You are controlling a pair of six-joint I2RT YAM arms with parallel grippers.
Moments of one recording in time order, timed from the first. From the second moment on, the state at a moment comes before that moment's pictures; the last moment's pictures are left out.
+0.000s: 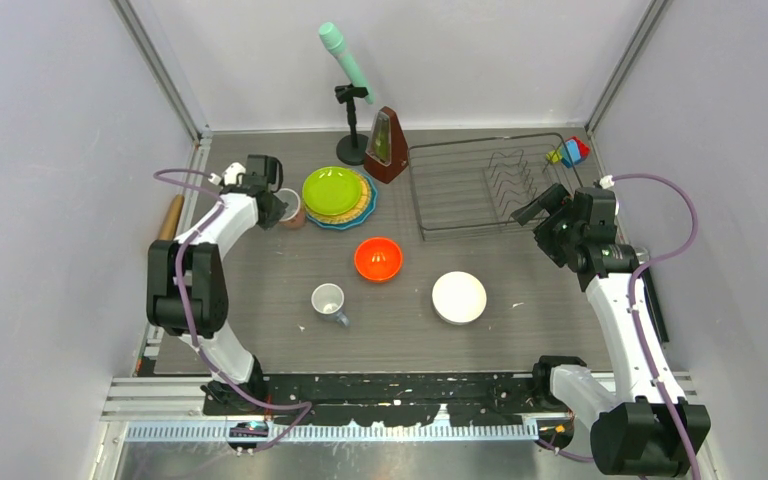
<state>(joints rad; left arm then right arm) -0.10 1.69 1.19 -0.48 -0.32 -0.91 -0.05 0.97 0.88 -0.58 -0.07 0.79</state>
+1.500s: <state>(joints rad) -0.04 1.68 1.43 -0.35 0.06 -0.42 -0.02 1.04 0.94 -0.55 -0.20 0.79</state>
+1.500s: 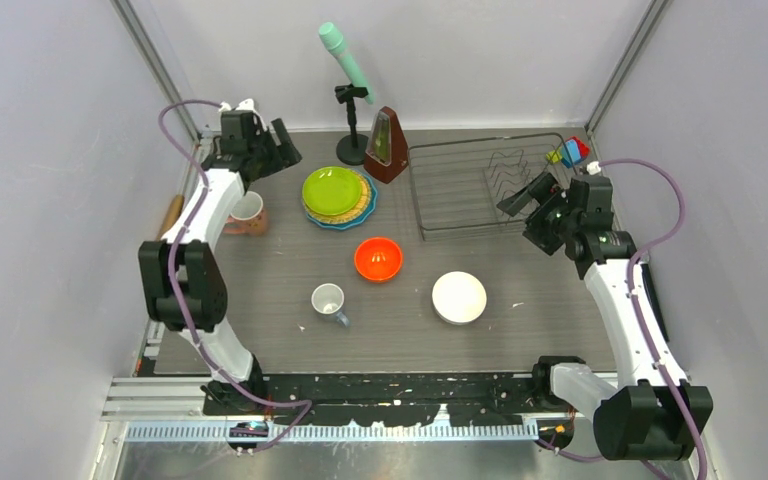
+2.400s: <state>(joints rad) -0.03 2.23 1.78 -0.47 0.32 -0.24 0.06 1.15 0.99 -0.48 -0.30 0.78</state>
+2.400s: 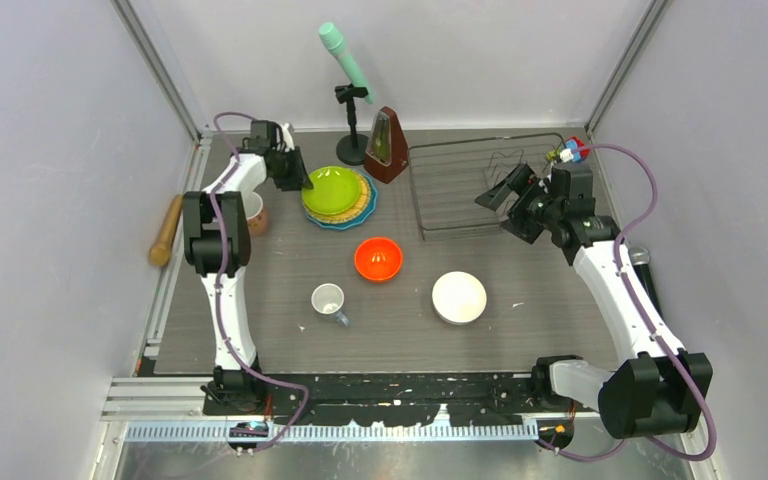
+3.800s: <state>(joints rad) -0.31 1.47 1.23 -0.07 0.27 -0.11 0.24 1.37 1.34 -0.48 -0.30 0.84</state>
